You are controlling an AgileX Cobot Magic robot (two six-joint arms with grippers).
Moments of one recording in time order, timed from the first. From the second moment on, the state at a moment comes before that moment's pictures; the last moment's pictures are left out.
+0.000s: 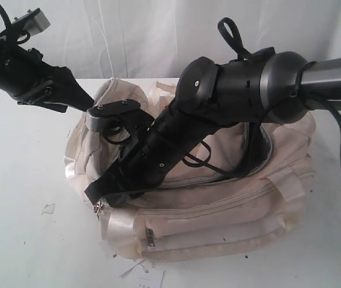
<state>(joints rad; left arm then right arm) 0.00 1.65 -1.31 -0.78 0.98 0.73 0.72 1.86 -1.28 0.70 0.73 -0.59</state>
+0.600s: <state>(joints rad) 0.00 1.65 -1.31 -0.75 0.93 0.73 0.72 1.78 -1.28 0.76 0.94 -0.57</state>
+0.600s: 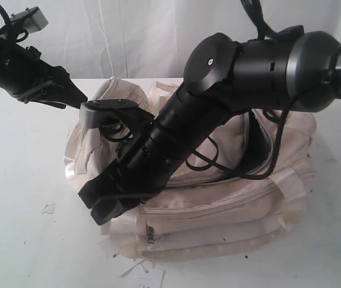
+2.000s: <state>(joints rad) 0.00 1.65 -1.31 -0.81 1.00 0.93 0.72 1.77 -1.31 0.36 1.00 -0.29</state>
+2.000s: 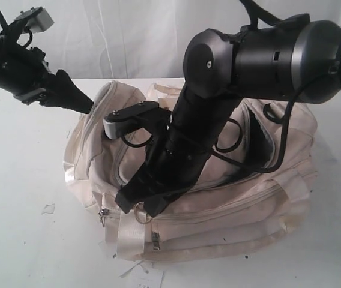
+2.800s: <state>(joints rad) -0.30 1.70 -1.32 -0.40 0.93 0.43 0.72 1.77 -1.31 0.29 0.97 -0.25</state>
